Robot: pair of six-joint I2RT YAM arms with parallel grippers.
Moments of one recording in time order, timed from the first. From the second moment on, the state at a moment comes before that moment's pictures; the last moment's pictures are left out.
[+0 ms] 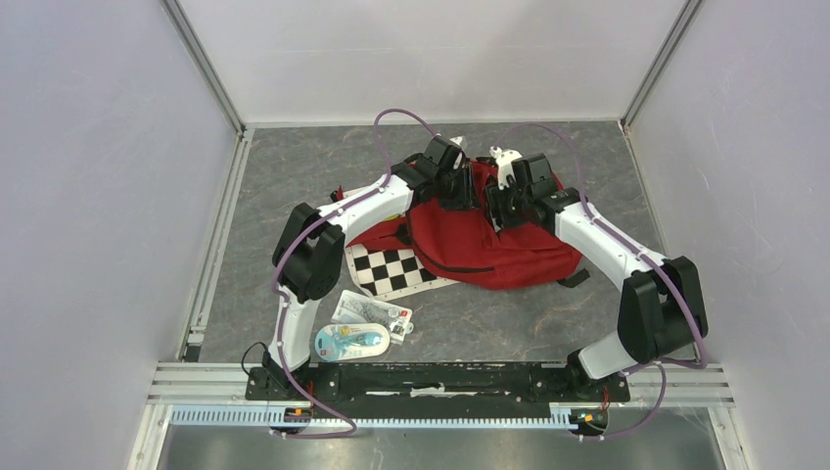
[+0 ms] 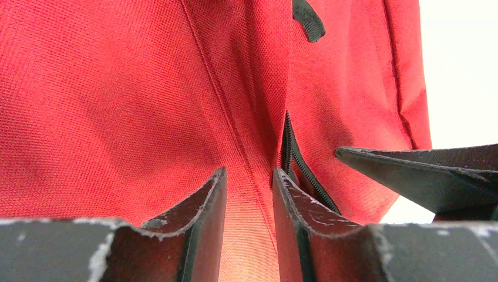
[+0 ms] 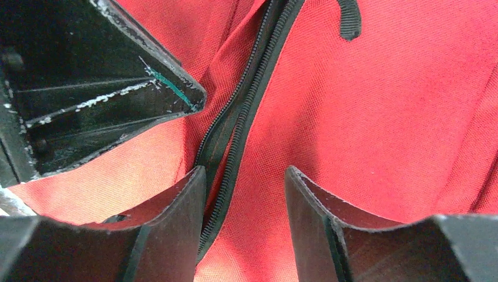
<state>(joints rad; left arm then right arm) -0.71 2.09 1.72 -0.39 0.19 -0.66 0.36 1.51 1.09 -0.42 -0.10 0.00</state>
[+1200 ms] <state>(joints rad) -0.75 2.04 1.65 -0.22 0.23 -0.68 0.40 1.37 1.06 -0.40 0.16 0.04</state>
